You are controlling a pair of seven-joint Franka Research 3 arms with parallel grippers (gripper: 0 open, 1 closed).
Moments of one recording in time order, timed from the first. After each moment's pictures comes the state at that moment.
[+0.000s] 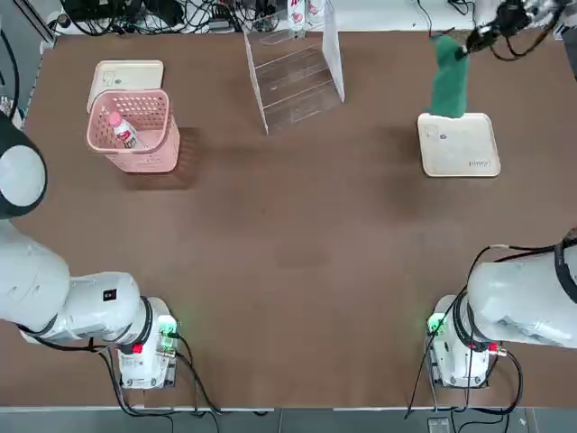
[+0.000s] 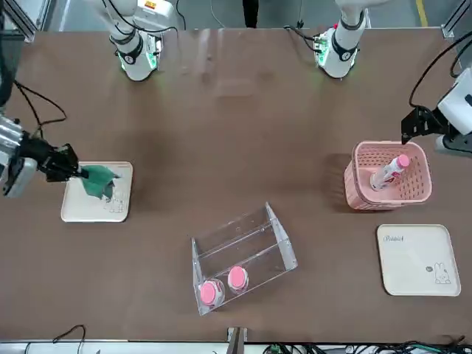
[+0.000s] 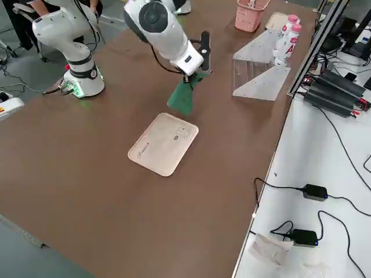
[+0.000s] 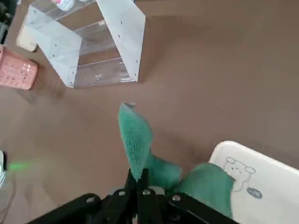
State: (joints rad) left arm 0.13 0.09 -0.23 -1.46 0.09 1.54 0.09; right arm -0.32 0.11 0.04 -1.91 0.67 1.82 -0.92
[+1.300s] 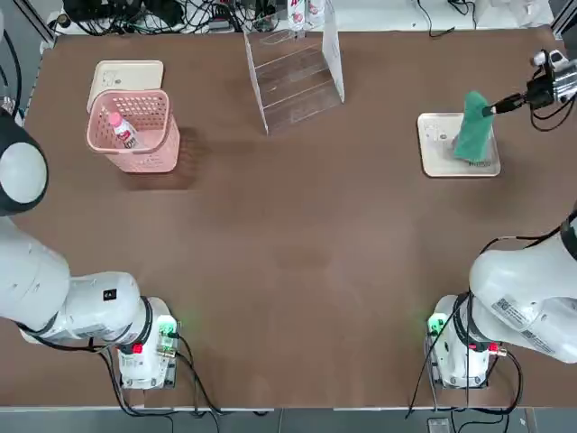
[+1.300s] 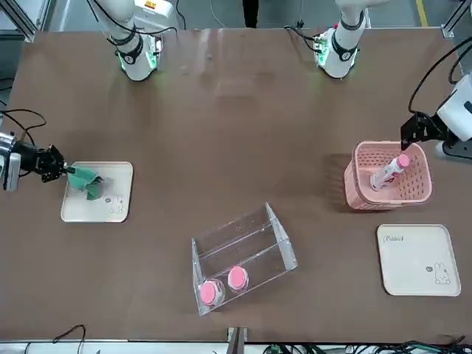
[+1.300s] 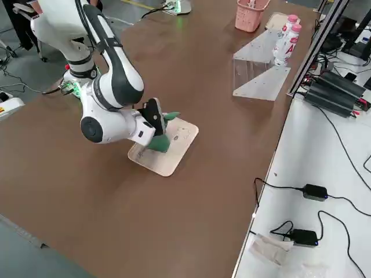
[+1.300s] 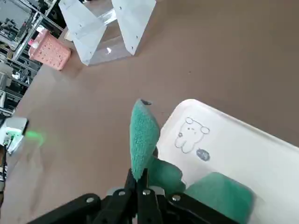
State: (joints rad) left arm 0.13 0.11 -0.23 -1.46 0.09 1.57 0.09; right arm -0.61 0.41 -0.01 -1.89 0.75 1.71 -1.55
